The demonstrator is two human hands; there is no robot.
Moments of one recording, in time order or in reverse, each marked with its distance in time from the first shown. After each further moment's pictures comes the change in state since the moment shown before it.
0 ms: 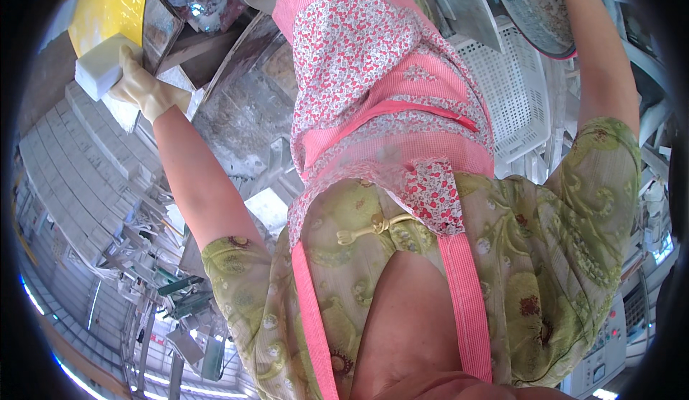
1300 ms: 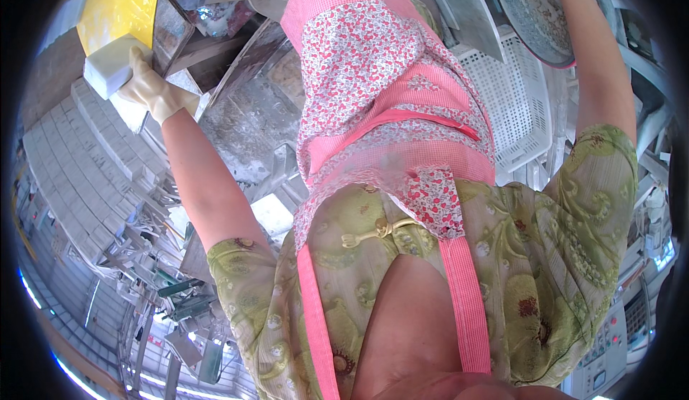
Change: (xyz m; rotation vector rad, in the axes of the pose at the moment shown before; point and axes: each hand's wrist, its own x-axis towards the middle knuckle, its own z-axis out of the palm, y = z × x) left_hand -0.002 -0.001 0.001 -0.041 0.068 0.012; right_hand -0.003 0.000 -0.001 0.091 -0.033 0.049
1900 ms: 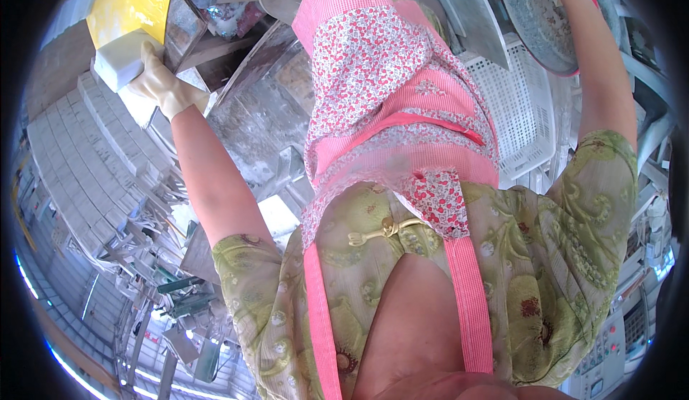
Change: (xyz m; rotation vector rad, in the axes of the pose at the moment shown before) left_hand -0.006 0.005 0.003 0.024 -0.002 0.045; right_hand -0.002 0.003 0.010 -0.024 0.153 0.004
